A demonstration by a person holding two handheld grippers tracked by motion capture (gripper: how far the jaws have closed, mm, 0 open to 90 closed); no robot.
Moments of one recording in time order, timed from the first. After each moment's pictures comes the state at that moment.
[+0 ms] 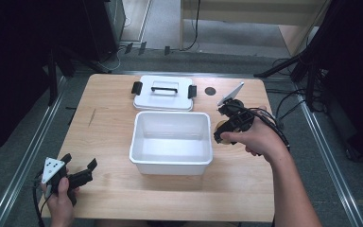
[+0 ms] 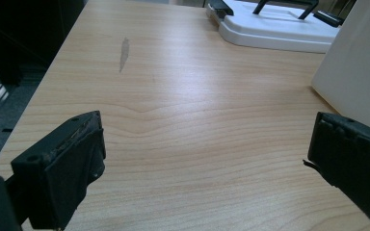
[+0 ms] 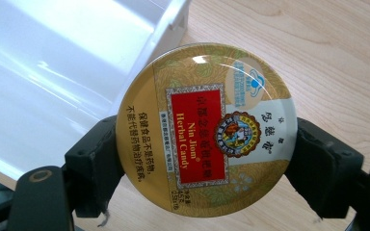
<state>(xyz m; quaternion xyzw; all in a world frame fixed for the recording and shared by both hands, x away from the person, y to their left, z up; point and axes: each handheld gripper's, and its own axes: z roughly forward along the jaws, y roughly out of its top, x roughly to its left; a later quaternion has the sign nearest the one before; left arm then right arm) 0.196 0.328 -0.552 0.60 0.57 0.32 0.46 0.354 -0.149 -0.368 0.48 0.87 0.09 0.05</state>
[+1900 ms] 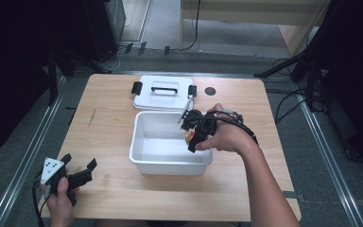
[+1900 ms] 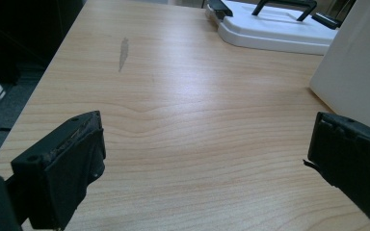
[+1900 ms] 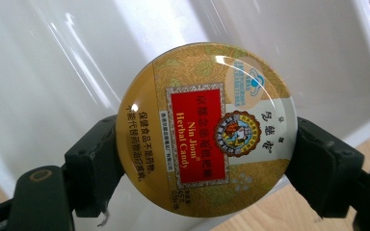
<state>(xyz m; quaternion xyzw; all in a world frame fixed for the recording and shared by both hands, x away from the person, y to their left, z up) 0.196 0.329 -0.552 0.59 0.57 0.31 0.47 0.346 -0.065 -0.399 0.23 0.97 0.08 0.09</state>
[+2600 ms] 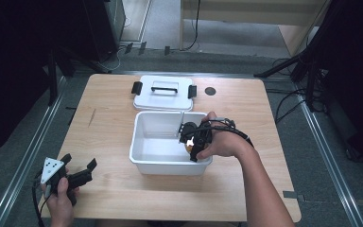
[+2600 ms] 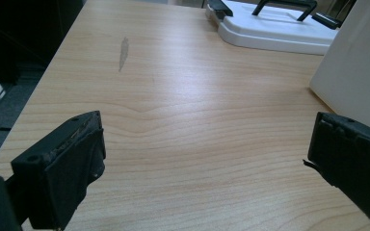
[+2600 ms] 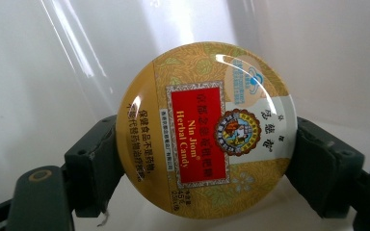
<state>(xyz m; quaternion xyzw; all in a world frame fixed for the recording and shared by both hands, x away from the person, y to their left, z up) 0.196 0.329 -0.552 0.59 0.57 0.31 0.47 0.342 -0.058 -0.437 0.15 0.98 0.03 0.10</state>
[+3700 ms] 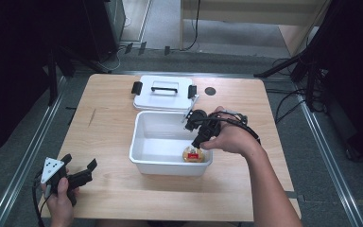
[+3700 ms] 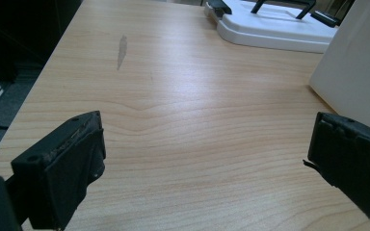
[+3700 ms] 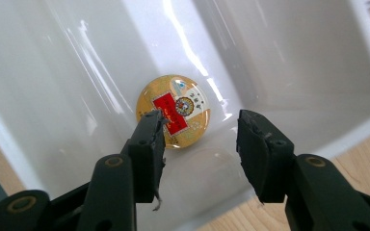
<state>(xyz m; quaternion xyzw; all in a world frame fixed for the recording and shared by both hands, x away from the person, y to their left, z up) 0.196 0.329 -0.552 0.60 0.57 0.31 0.47 0.342 -0.077 -0.390 0.23 0.96 0.11 0.07</state>
